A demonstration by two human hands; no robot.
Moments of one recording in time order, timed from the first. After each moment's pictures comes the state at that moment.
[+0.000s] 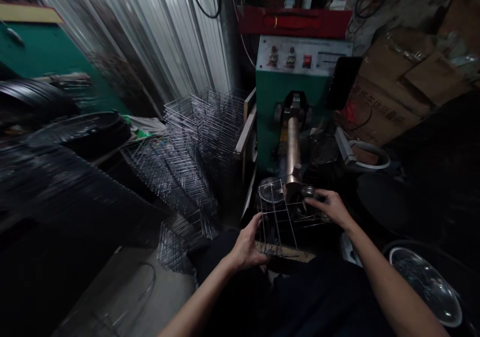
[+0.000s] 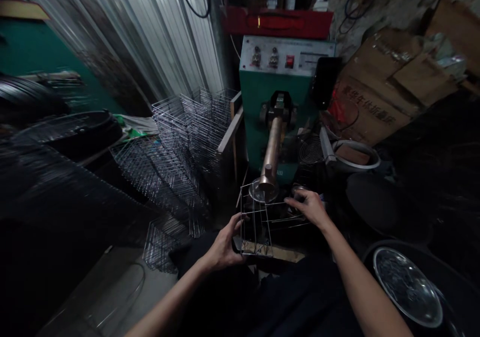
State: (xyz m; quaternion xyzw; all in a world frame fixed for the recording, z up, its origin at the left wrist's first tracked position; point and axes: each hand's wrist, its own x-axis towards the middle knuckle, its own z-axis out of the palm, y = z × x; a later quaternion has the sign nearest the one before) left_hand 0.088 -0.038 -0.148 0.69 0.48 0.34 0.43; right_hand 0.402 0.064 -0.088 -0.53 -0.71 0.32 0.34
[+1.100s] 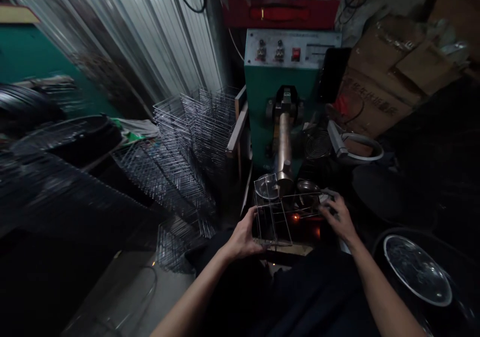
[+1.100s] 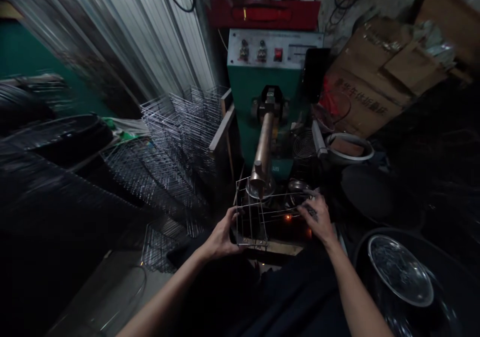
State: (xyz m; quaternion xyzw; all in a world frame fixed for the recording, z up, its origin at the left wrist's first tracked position) left_hand 0.087 -0.024 -0.141 0.72 0.46 0.33 0.40; right_hand 0.440 0.018 -0.132 -0.54 -0.70 0.17 0.43
